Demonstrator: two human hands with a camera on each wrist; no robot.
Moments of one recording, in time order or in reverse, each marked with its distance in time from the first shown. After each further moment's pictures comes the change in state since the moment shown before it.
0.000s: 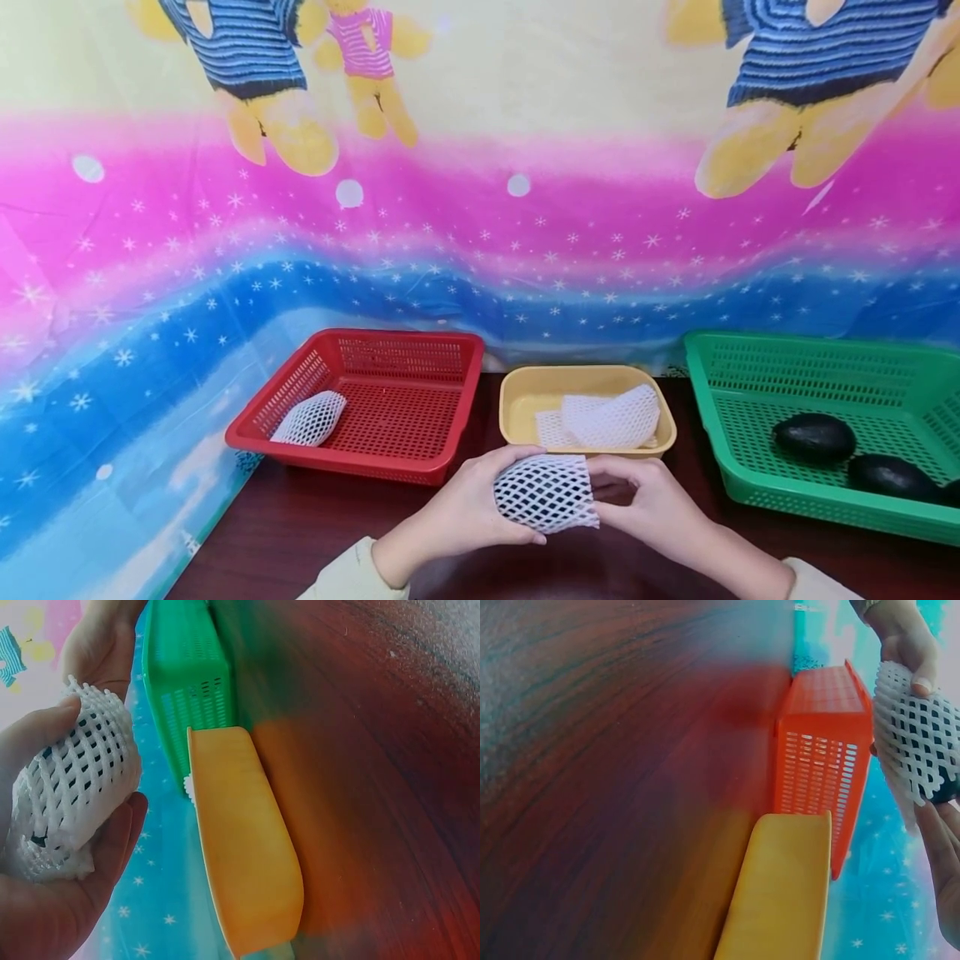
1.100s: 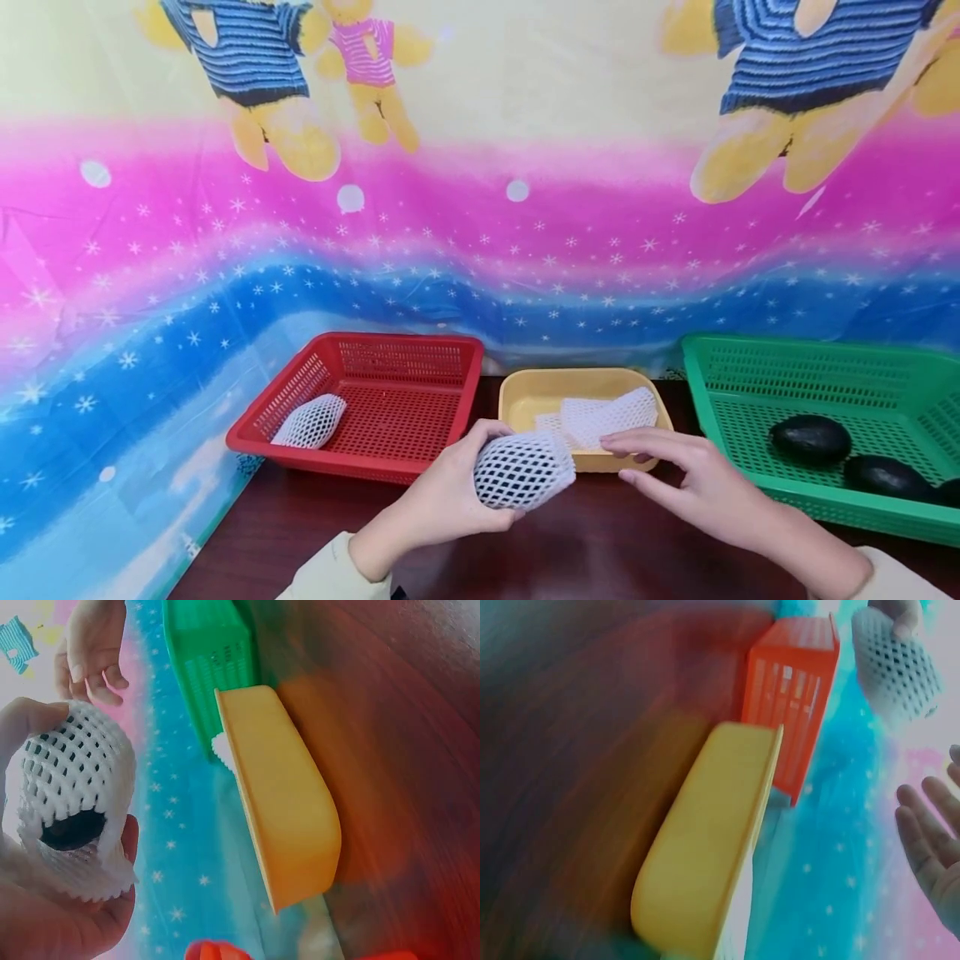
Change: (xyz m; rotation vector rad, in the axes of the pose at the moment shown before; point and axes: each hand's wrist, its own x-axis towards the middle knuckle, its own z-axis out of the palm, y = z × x) left_hand -0.005 0.011 -0.026 0.125 0.066 -0.048; right_hand 0.005 -0.024 -0.054 -0.358 0.001 -0.132
